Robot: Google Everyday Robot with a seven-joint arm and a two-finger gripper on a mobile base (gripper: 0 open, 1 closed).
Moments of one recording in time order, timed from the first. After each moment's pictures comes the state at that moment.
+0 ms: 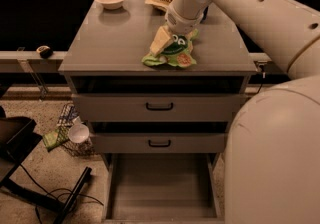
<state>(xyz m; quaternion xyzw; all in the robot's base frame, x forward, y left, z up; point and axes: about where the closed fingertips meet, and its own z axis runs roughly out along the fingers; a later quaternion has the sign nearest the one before) 0.725 -0.046 0.857 -0.31 0.93 0.06 0.21</state>
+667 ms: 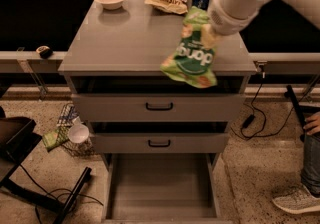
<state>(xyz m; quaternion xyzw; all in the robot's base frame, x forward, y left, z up) 0.637 -0.139 0.922 -0.27 0.92 -0.01 0.27</state>
